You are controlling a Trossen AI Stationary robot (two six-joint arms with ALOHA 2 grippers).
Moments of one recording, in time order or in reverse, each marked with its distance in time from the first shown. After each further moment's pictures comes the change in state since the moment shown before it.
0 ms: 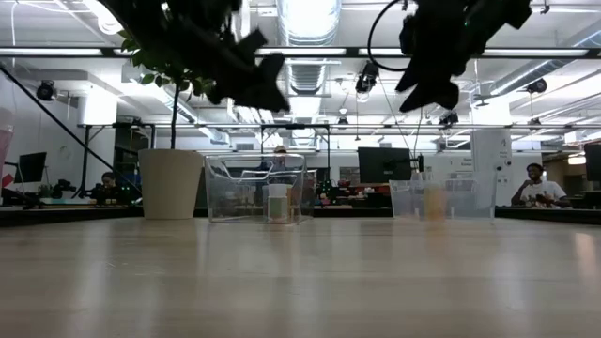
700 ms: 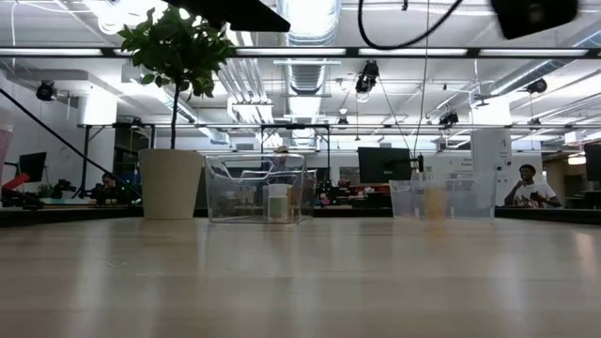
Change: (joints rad) left arm -0.332 -0.175 -0.002 0.006 0.022 0.510; right arm 0.656 0.263 0.355 -0.279 -0.008 0.956
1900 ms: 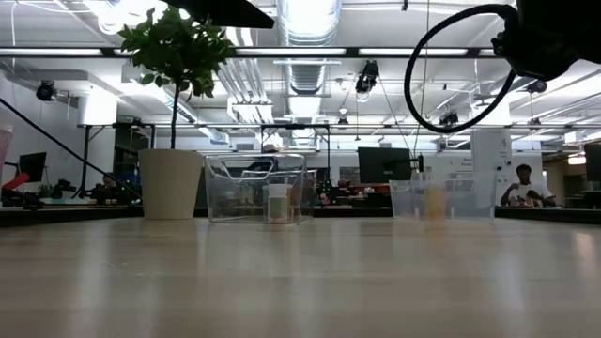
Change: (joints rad) left arm -0.007 -0.090 -0.015 -0.101 -0.008 0.038; right arm 0.269 0.456 0.112 -0.244 0.060 0.565
